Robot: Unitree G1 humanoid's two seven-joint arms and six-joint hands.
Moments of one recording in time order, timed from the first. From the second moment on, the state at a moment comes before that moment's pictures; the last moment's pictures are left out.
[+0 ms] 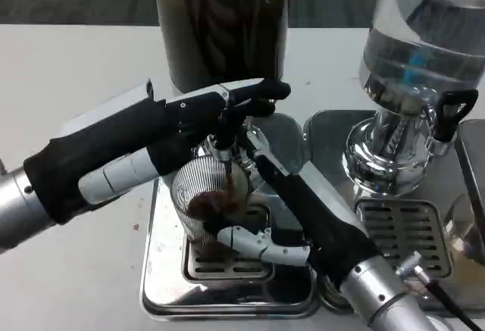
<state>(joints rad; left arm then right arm) -0.12 0.59 0.11 -0.16 -0.42 -0.18 -0.97 0.04 -0.15 0.35 -0.09 -0.33 -0.08 0.14</state>
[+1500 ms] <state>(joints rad) 0.00 0.53 0.29 -0.17 -0.29 -0.34 -0.65 -0.01 -0.12 0.36 -0.04 -0.31 -0.09 0.14</state>
